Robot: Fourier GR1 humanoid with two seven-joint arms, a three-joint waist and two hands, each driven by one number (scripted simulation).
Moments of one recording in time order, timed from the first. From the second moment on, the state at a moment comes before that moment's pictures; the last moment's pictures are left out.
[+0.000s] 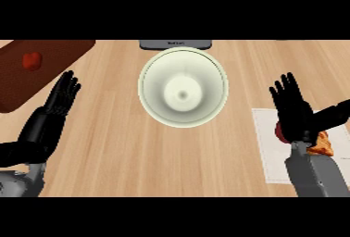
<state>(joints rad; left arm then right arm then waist) -0.15 0.57 -0.28 -1.61 0.37 0.25 -0.16 -0.25 -0.19 -0.03 -1.37 -0.47 -0.23 0.07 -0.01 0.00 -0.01</state>
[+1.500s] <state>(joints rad) -0.20 0.57 -0.06 -1.48 0.44 0.28 -0.11 -0.34 -0.71 0.50 -1.76 0.60 0.08 0.81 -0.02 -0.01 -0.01</state>
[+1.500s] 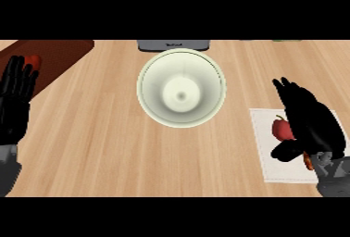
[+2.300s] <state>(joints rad) -0.22 0.55 -0.04 -1.47 0.42 0.25 -0.11 -0.37 -0.83 0.43 -1.88 0.24 0.50 1.05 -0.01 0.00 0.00</state>
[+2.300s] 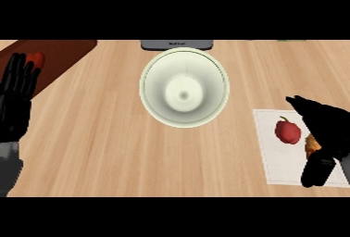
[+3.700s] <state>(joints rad) -0.24 0.44 0.06 -1.46 0.30 0.17 -0.06 -0.16 -0.71 0.26 -1.64 0.58 0.54 0.75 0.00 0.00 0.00</state>
